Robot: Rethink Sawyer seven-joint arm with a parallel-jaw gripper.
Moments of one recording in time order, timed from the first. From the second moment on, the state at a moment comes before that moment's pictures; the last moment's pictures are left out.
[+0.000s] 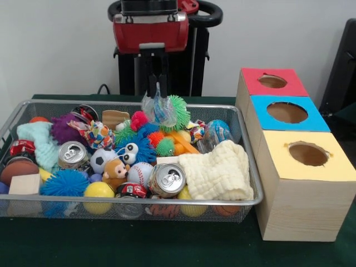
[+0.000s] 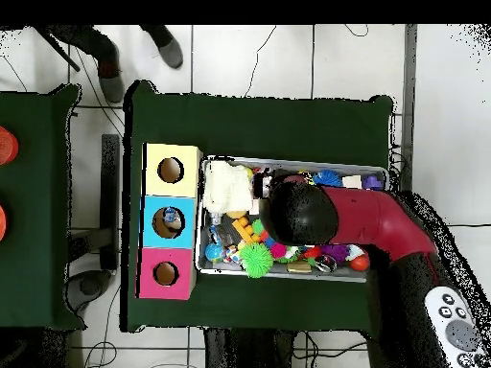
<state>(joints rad) -0.63 -0.89 0.44 1.74 -0.29 0.56 1.65</state>
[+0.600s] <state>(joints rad) -0.37 -0.95 0.30 1.74 -0.24 0.56 1.70</state>
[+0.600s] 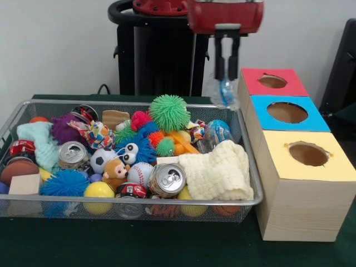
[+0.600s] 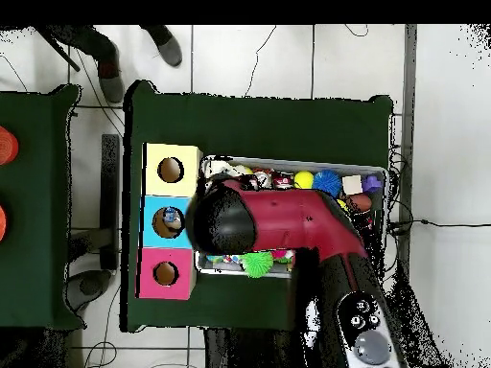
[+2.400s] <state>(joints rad) -0.13 -0.84 0.08 1.69 -0.18 0.52 1.76</state>
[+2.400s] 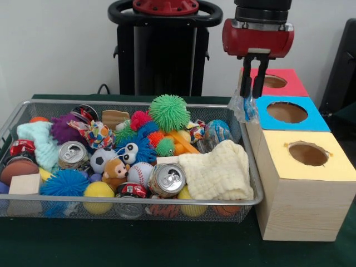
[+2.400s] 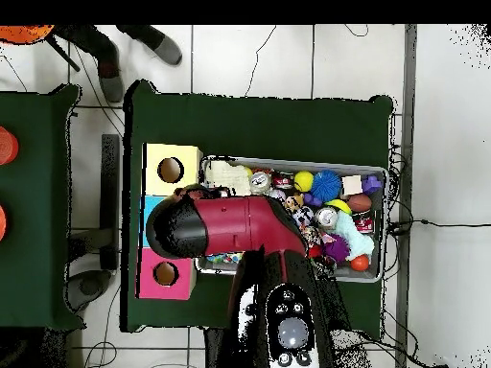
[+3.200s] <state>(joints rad) -0.07 -0.87 0.00 1.74 -0.18 0.44 1.76</state>
